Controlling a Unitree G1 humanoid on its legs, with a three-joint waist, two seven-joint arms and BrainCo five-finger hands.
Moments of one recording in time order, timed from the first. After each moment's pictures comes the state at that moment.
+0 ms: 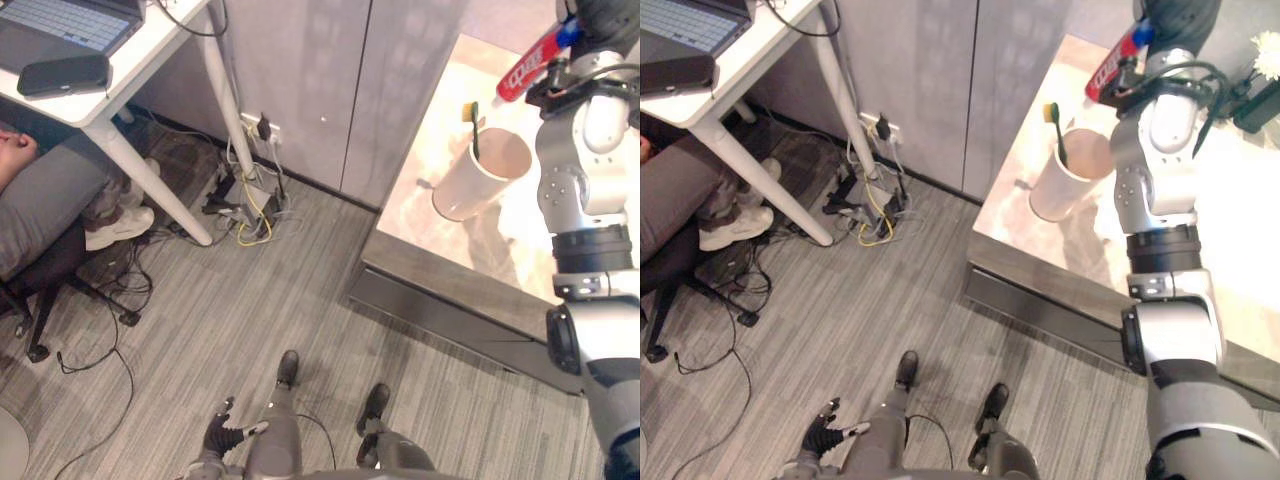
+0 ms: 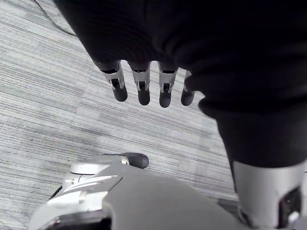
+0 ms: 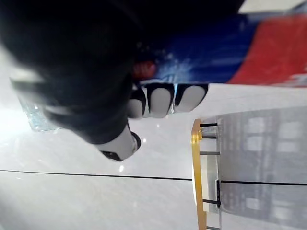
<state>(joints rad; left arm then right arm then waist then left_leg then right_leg) 0.30 0.19 -0.08 0.68 0.05 -0.18 0.13 -1.02 -0.57 0.01 0.31 0.57 -0.18 -0.30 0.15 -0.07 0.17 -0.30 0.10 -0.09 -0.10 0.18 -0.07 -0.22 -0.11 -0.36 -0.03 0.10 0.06</state>
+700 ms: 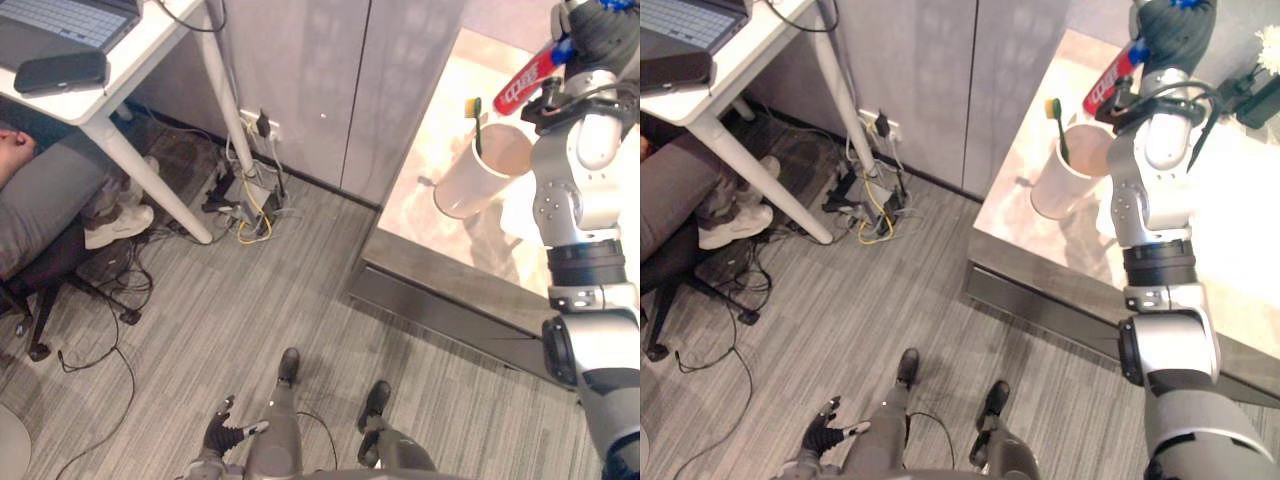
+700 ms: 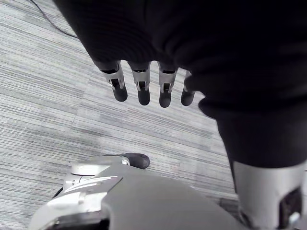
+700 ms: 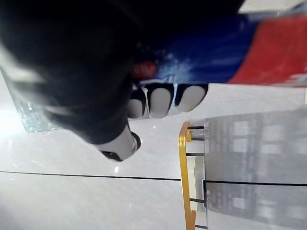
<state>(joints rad) 0.30 0.19 -0.08 0.68 0.05 -0.18 0.13 -0.97 -0.56 0.01 0.28 0.56 -0.18 -0.30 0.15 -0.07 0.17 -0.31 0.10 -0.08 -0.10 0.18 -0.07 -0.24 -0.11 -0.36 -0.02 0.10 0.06</state>
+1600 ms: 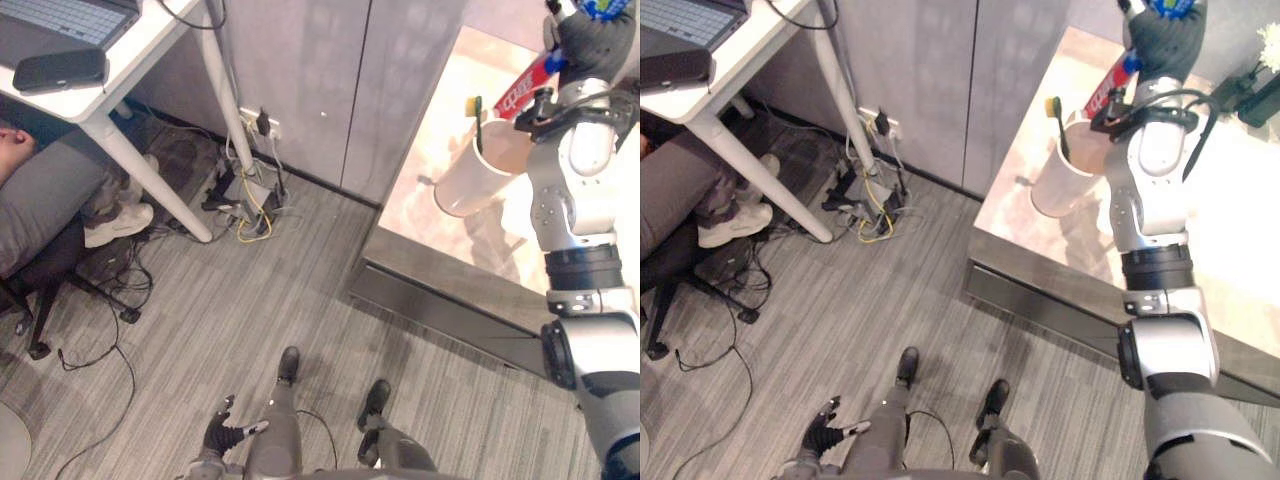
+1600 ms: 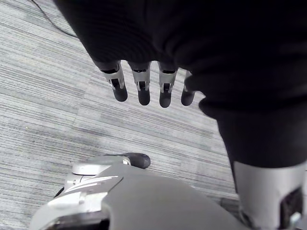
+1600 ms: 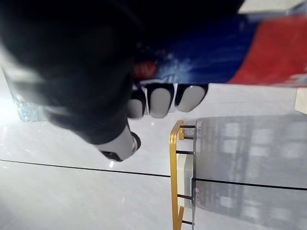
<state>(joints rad) 0.30 0.19 -0.08 0.67 0.05 -0.18 0.13 -0.95 -0.55 0.01 0.28 0.50 -0.18 -0.28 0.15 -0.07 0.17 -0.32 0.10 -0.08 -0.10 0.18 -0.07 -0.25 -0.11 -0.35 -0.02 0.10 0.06</state>
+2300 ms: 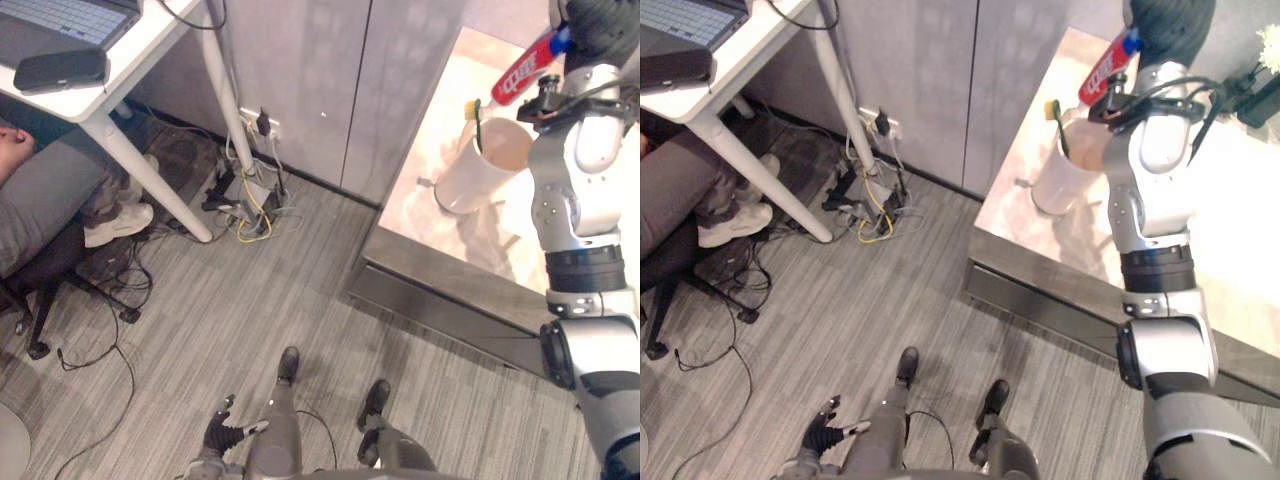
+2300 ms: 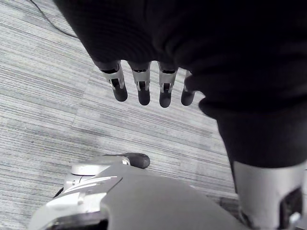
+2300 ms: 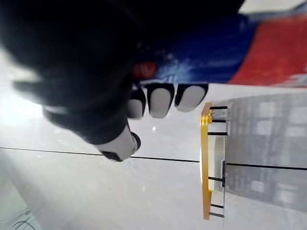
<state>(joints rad) 0.30 0.19 -0.07 0.67 0.06 -0.18 0.13 -0.95 -0.55 0.01 0.15 0.50 -0.19 -0.28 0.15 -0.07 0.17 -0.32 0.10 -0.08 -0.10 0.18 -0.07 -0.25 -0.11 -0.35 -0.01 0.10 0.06</state>
